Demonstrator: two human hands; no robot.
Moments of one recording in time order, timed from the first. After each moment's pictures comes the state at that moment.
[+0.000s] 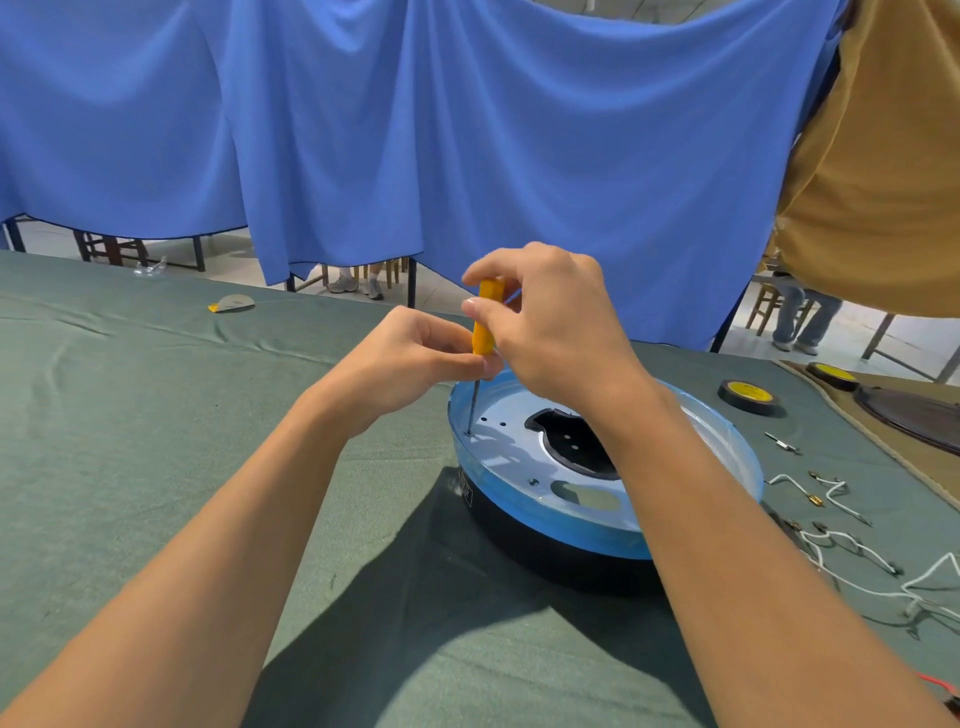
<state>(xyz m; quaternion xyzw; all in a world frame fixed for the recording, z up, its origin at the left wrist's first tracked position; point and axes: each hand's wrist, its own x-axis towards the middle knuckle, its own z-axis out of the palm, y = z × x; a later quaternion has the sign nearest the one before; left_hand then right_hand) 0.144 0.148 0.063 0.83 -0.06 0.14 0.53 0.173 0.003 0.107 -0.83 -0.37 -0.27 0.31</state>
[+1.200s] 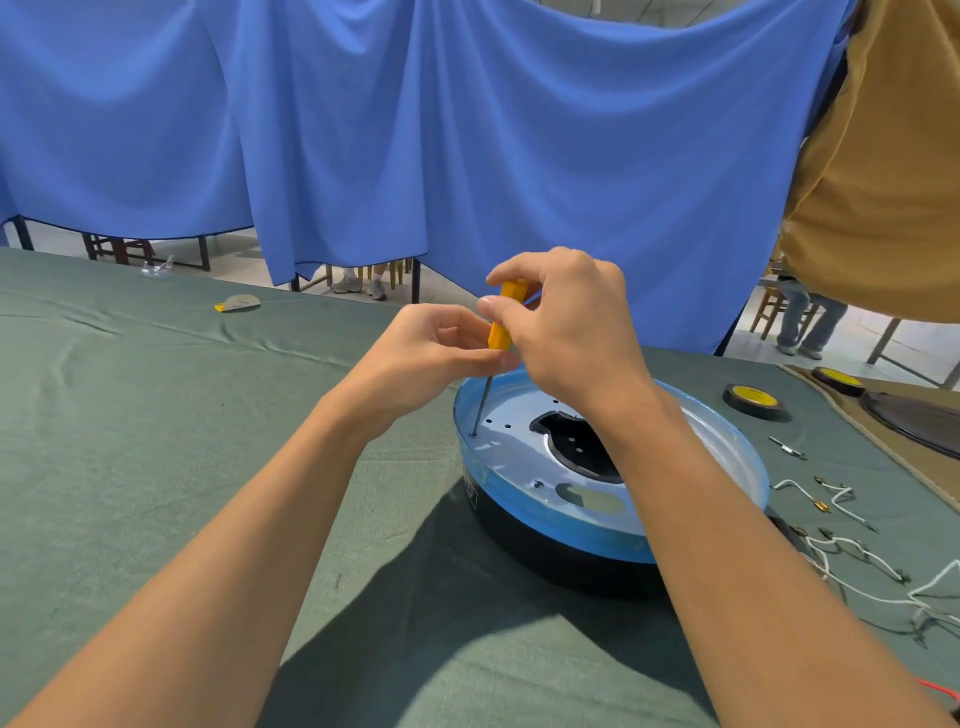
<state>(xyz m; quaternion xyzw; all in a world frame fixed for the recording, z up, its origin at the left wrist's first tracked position) 0.148 0.141 0.061 0.80 -0.08 0.19 0.57 0.177 0.002 0.104 -0.83 -0.33 -0.29 0.36</state>
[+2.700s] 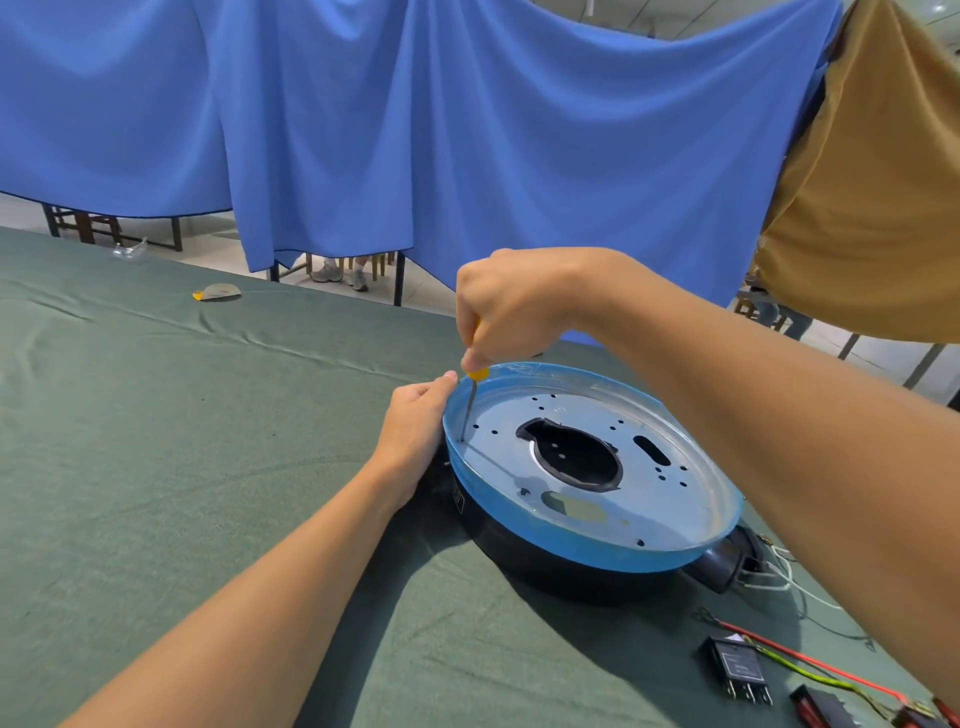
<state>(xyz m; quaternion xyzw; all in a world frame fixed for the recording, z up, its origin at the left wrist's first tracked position) 0.183 0.124 -0.009 0.65 0.11 0.21 0.73 0.183 0.030 0.165 -0.87 -0.45 -0.04 -0.18</state>
